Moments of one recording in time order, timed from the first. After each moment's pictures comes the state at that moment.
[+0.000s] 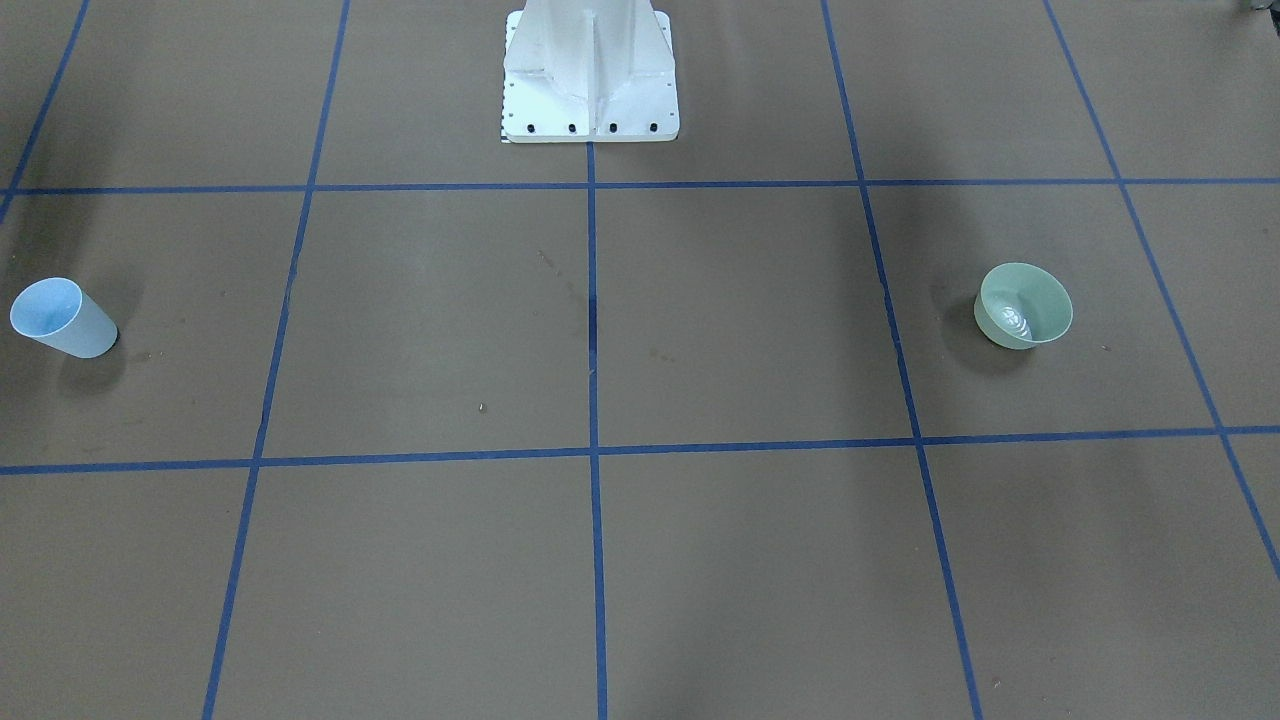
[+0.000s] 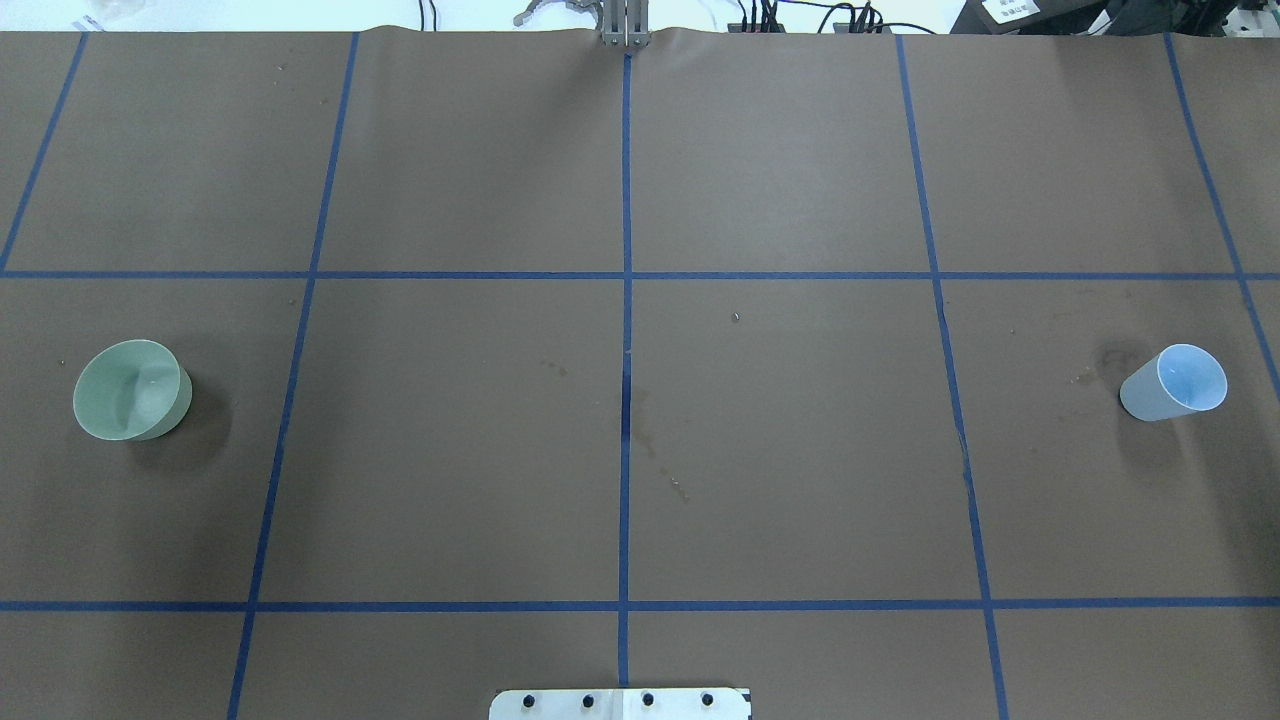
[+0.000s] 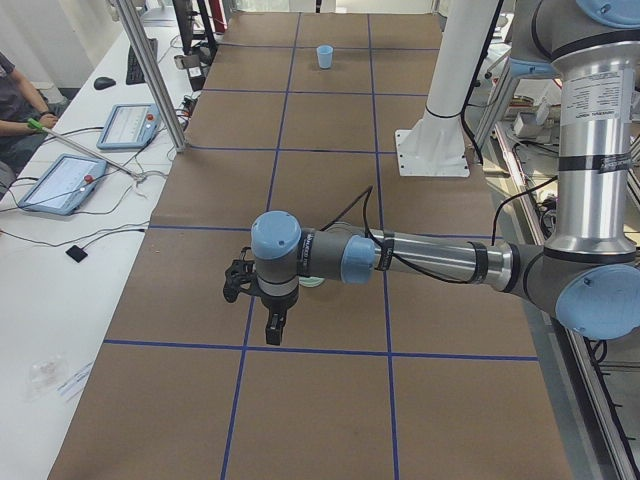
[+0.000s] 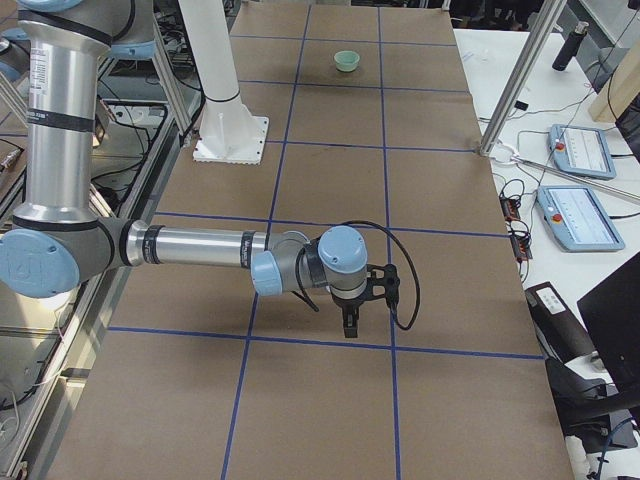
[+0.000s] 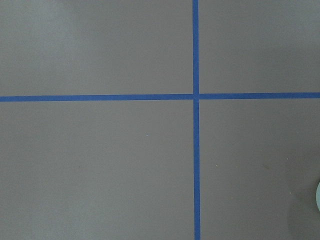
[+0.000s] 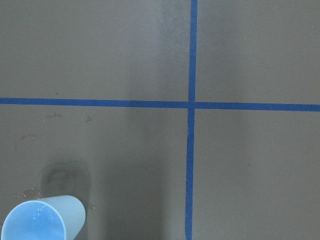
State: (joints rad) left arm -1.47 -1.51 -1.75 -1.59 -2.34 -0.06; right arm 1.53 -1.71 1.70 -1.31 2.40 0.17
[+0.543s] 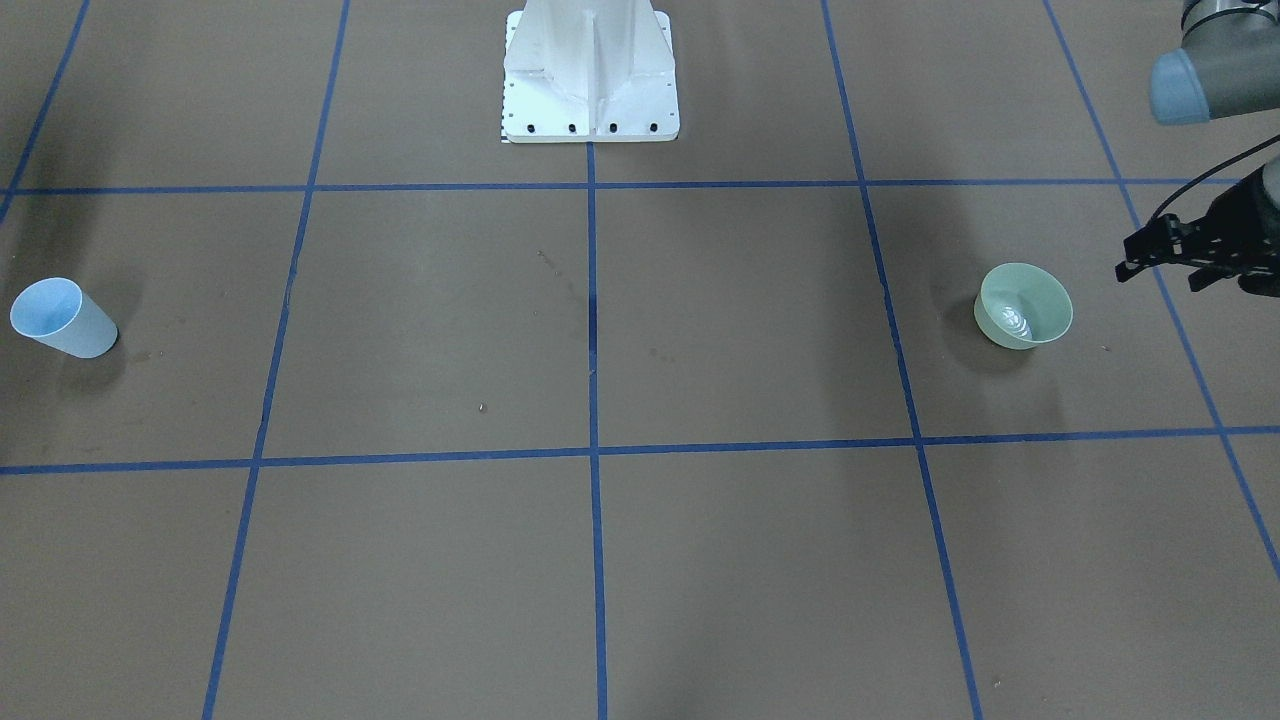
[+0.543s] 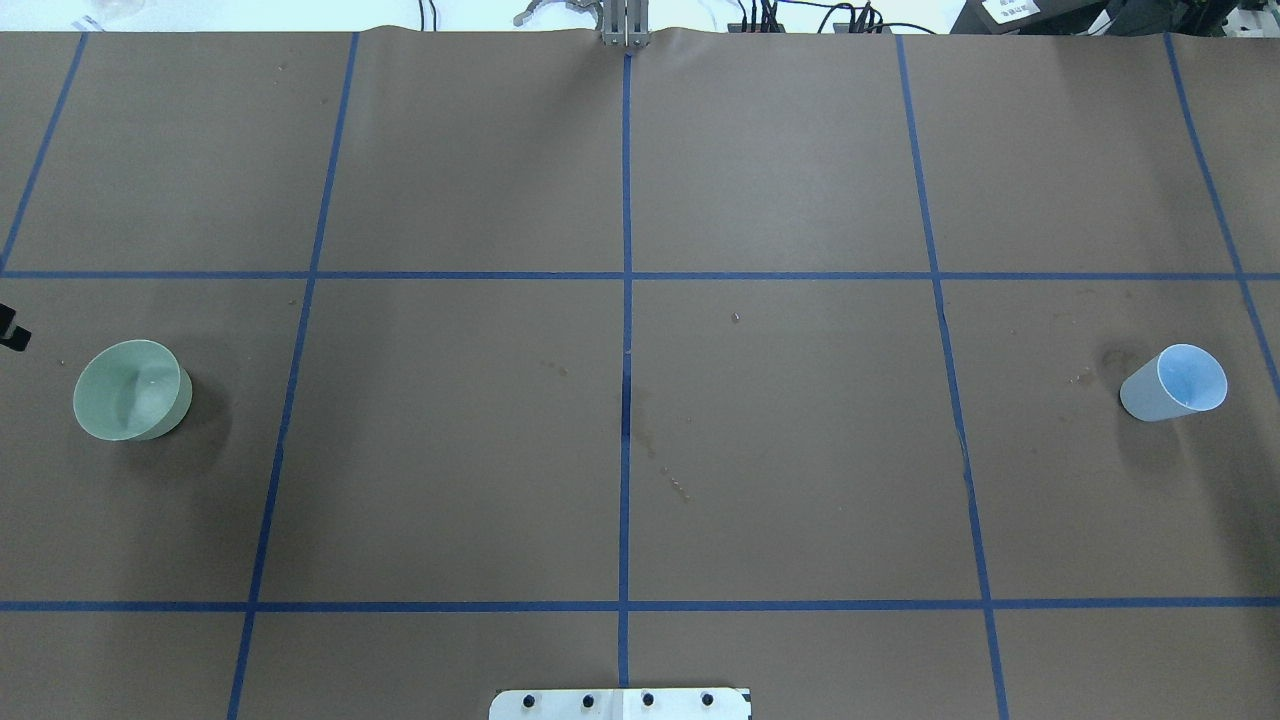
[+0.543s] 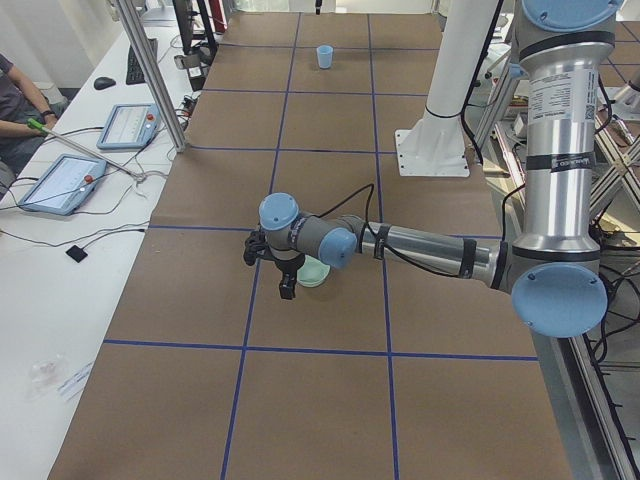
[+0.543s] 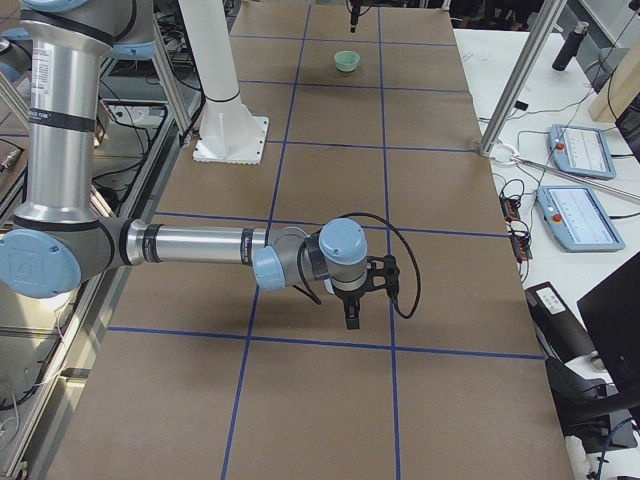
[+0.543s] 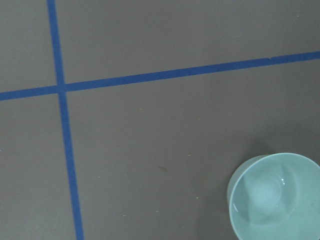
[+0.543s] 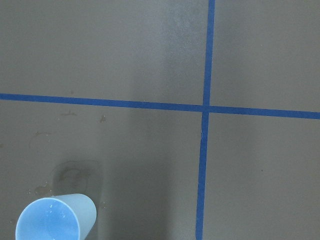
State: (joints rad) left arm -1.16 -1.52 -1.74 -1.82 -2.36 -0.41; right arm 1.51 -1.71 1.71 -1.29 2.41 0.18
